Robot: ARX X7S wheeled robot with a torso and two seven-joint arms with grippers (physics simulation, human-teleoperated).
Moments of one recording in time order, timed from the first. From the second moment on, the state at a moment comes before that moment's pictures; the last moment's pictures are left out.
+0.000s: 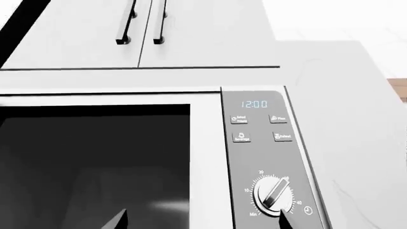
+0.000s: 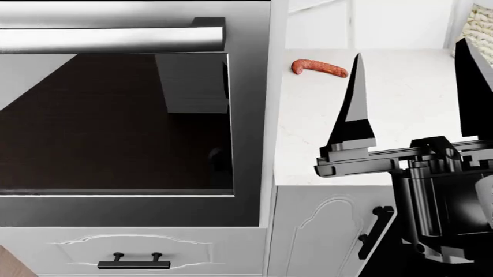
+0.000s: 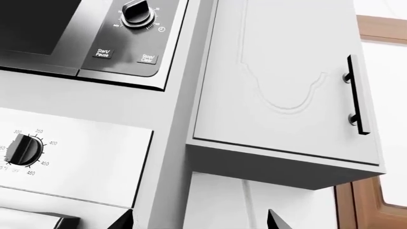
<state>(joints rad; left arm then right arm) -1.92 -0.35 -0.15 0.54 -1.03 -1.49 -0.63 0.46 0.59 -0.29 -0.98 0.37 0.47 0.55</state>
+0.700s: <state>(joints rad) -1.94 -0.37 0.26 0.08 -0.60 -0.98 -0.53 0.45 0.60 -0.31 -0.97 0.37 0.46 0.56</state>
